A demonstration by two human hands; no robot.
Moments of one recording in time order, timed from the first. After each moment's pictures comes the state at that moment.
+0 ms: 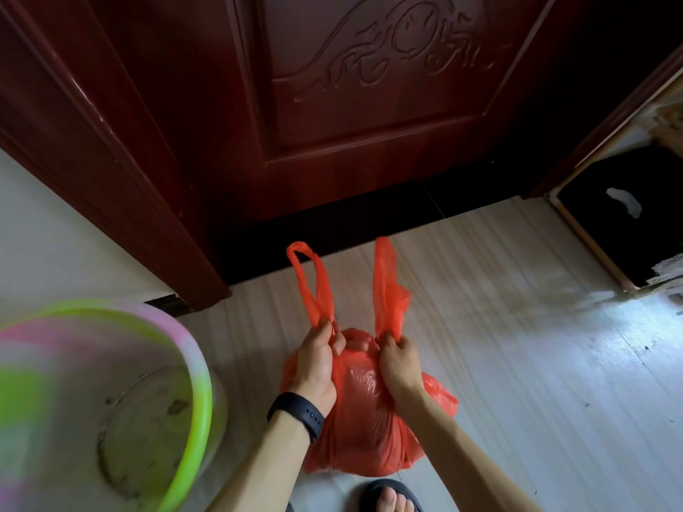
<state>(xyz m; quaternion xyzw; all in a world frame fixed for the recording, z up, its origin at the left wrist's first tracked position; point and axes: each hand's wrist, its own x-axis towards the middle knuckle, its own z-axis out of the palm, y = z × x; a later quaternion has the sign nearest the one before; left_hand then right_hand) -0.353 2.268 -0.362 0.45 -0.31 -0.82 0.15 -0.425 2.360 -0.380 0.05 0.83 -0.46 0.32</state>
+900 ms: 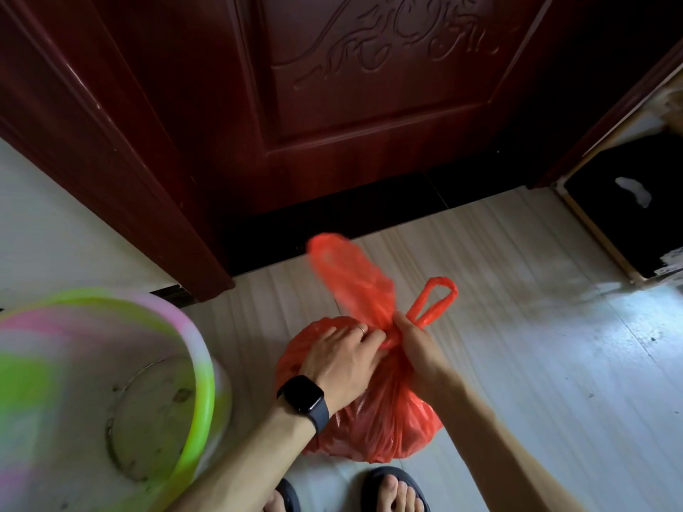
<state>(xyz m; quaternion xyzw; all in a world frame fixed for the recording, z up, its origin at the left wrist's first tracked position) -0.338 2.274 -0.369 0.10 -0.97 -0.19 0.06 -0.446 2.373 -0.362 0.14 0.65 -0.60 0.45</state>
